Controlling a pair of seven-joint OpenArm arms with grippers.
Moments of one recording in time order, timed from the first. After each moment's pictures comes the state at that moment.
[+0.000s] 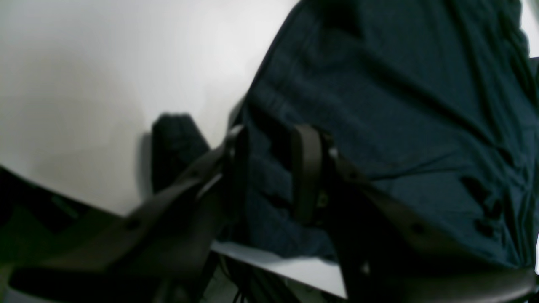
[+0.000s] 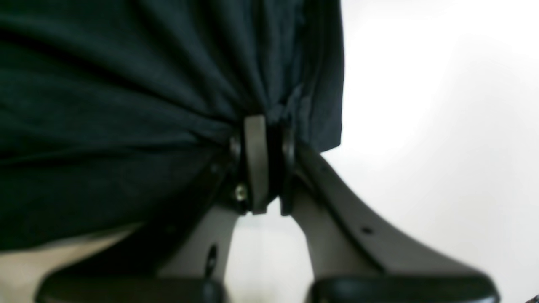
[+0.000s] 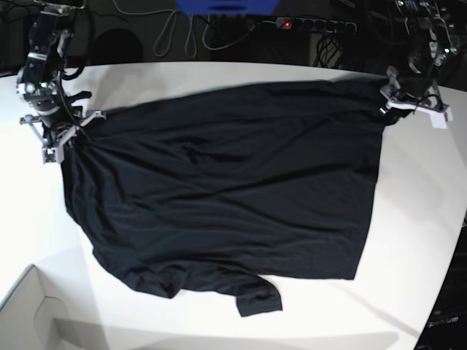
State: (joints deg) left arm 26.7 -12.2 -27.9 101.3 -50.0 0.1 43.3; right arm -16.2 10.1 22.7 99.3 6.1 18.0 -40.7
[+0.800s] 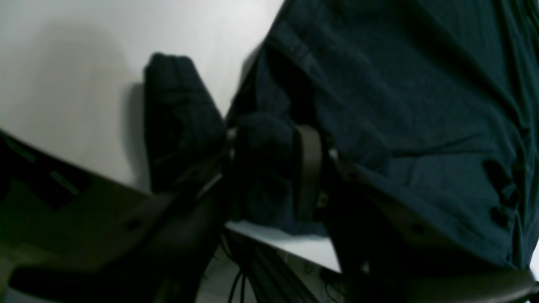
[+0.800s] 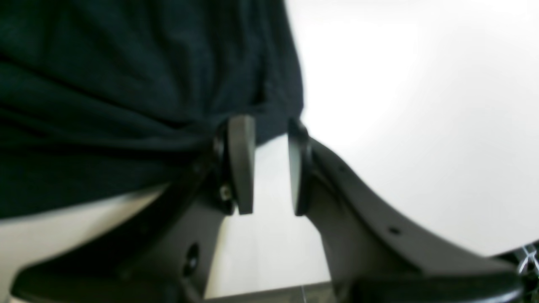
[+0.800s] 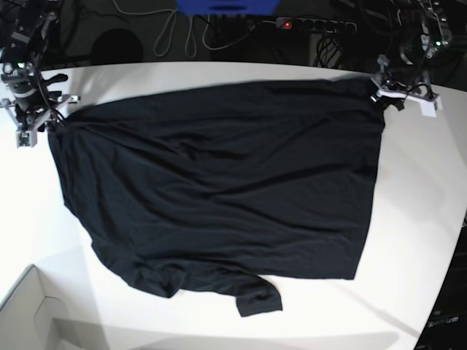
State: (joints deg) left arm 28.8 -11.3 -26.3 99.7 -49.8 0.1 42.8; right arm -19.6 9.7 34.9 101.3 6.2 25.8 -40.8
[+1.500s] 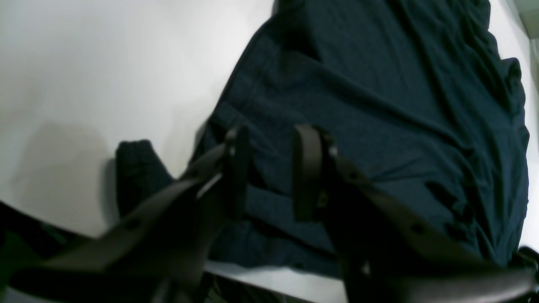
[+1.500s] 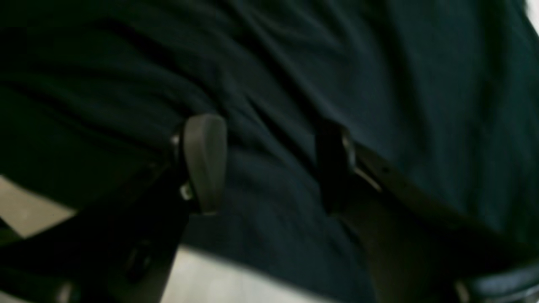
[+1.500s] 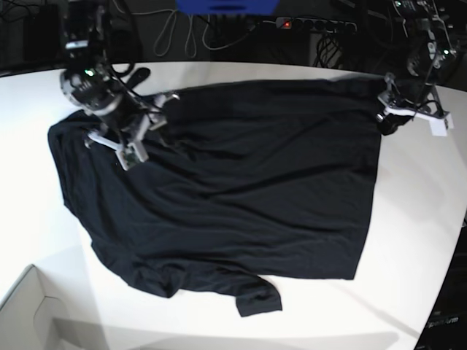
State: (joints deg) left arm 26.2 -11.3 -27.6 106.3 -50.0 0.2 43.2; right arm -16.6 6.8 3.0 107.6 6.2 26.2 -40.9
